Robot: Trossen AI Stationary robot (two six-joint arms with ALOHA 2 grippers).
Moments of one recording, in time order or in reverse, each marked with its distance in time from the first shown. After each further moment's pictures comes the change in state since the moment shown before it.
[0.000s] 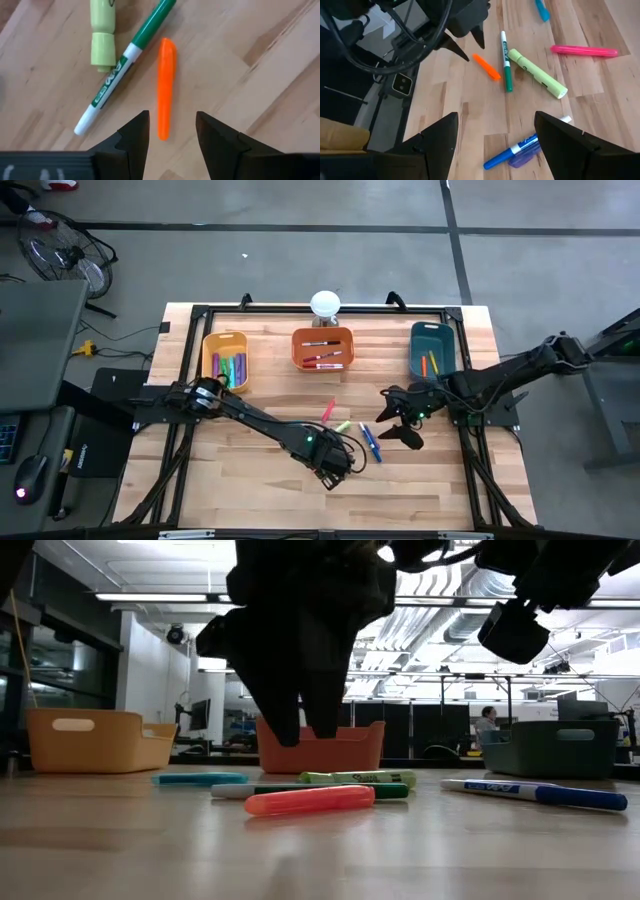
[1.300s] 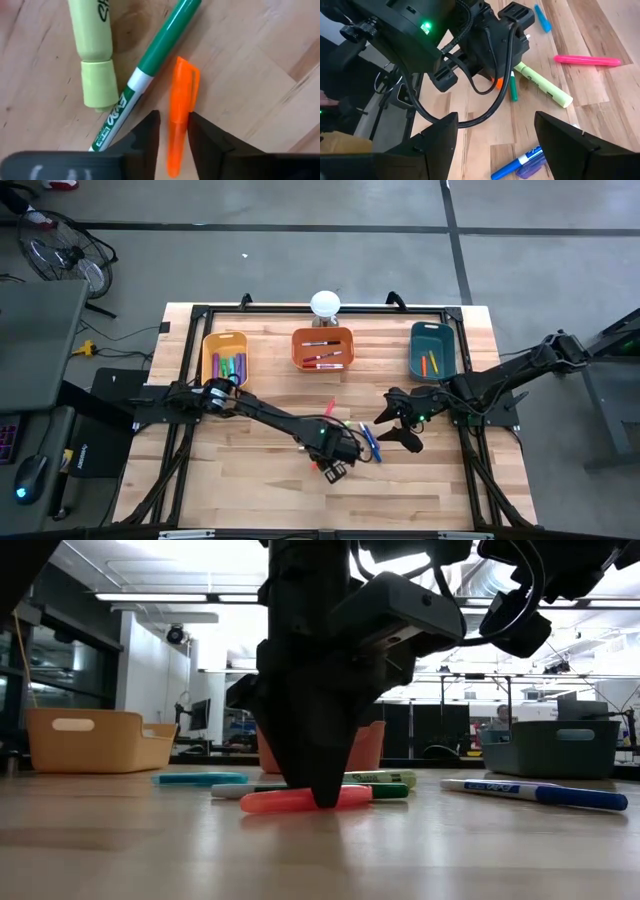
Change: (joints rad) left arm 0.067 0.153 0.002 0.017 0.159 0.130; right arm 0.050 0.000 0.000 0.049 0.066 0.045
